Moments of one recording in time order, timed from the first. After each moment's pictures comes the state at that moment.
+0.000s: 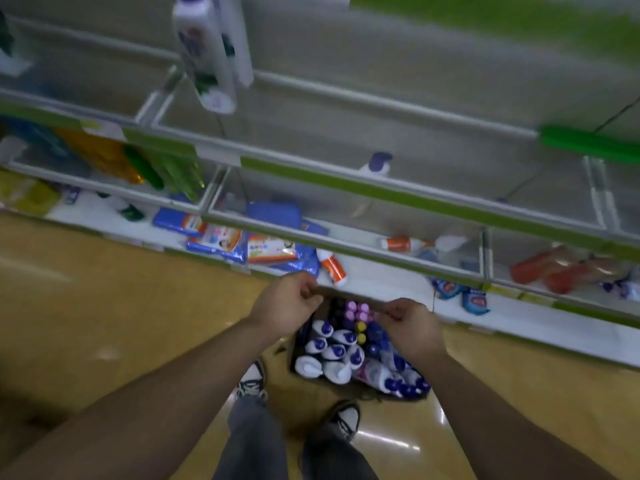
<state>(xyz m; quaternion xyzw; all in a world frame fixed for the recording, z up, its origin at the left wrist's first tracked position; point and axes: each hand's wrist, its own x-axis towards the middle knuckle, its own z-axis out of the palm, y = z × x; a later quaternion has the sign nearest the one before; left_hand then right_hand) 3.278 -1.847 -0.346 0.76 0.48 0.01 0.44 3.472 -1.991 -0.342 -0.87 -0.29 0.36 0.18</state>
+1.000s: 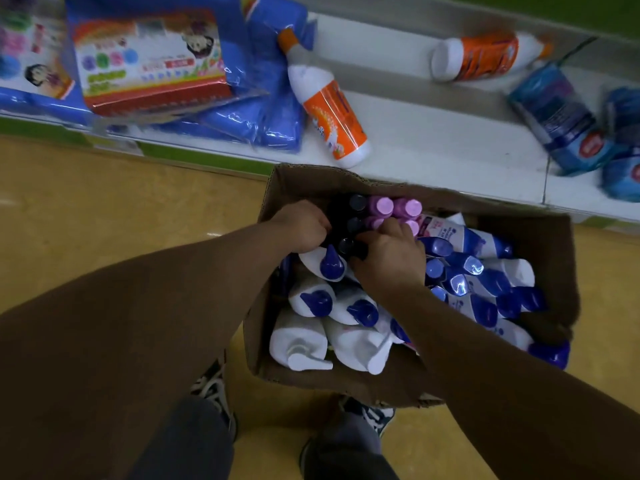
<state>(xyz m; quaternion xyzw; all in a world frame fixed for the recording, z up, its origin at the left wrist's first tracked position) 3.379 -1.803 -0.882 0.74 0.40 -0.28 0.46 3.475 -1.948 -0.872 -0.87 -0.41 0.27 -0.05</state>
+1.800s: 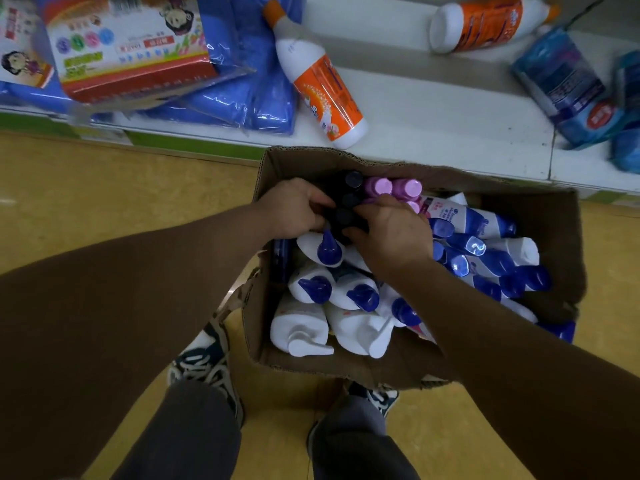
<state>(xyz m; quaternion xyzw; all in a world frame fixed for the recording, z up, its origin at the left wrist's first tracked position) 3.370 -1.799 -0.892 0.74 0.37 -0.22 0.51 3.485 -1.940 -0.858 -0.85 -0.44 0.28 -0.03</state>
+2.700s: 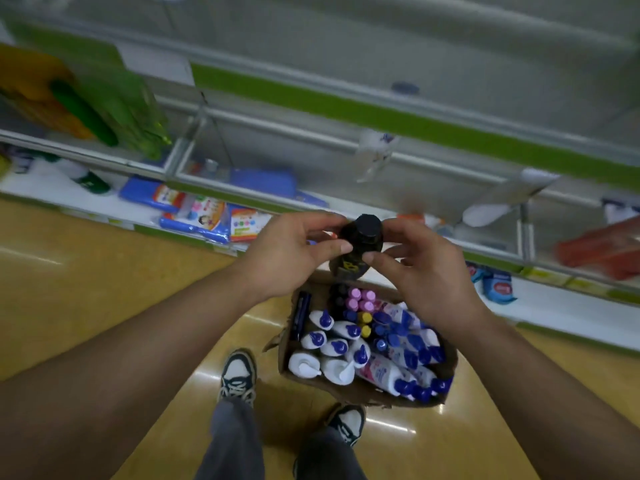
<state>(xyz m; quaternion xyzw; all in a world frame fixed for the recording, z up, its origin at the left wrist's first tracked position) 3.323 -1.808 -0.392 0.70 0.37 0.14 0.60 3.488 -1.933 -0.374 -0.76 -0.42 0.33 0.36</state>
